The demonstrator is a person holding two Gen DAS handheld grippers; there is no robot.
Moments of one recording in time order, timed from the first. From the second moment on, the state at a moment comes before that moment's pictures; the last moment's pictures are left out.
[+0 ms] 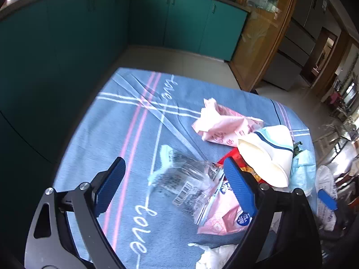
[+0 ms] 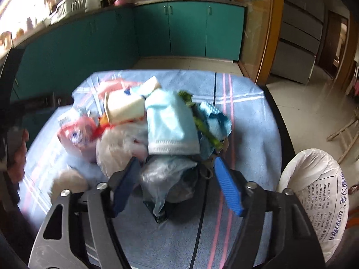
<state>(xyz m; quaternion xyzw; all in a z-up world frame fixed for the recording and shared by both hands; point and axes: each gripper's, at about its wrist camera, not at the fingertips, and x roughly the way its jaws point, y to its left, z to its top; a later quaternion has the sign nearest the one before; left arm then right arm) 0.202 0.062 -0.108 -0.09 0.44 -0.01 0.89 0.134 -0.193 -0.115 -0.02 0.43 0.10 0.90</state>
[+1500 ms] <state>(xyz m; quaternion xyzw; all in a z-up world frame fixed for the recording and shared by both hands) 0.104 -0.173 -0.055 0.00 0.37 -0.33 0.87 0.045 -0.440 -0.086 0.11 0.35 -0.18 0.91</state>
